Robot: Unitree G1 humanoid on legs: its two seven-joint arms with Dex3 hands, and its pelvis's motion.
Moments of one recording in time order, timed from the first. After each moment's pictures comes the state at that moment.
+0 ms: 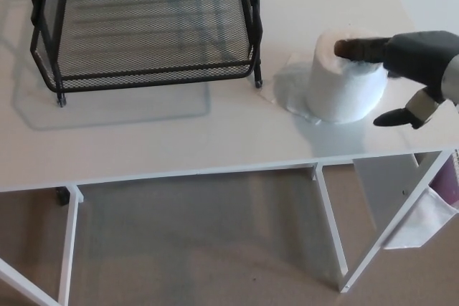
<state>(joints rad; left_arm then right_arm) -0.10 0.72 0.27 1.13 -0.10 0.09 -0.28 -0.80 -0.64 0.54 0.55 -0.62 -0.01 0.40</state>
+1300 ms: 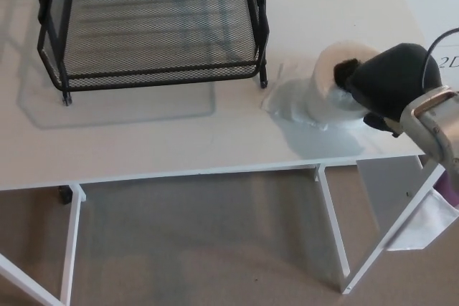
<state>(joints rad) -0.14 0.71 0.18 1.14 -0.07 0.09 -0.26 -0.74 -0.59 0.76 0.56 -0.97 0.10 0.01</state>
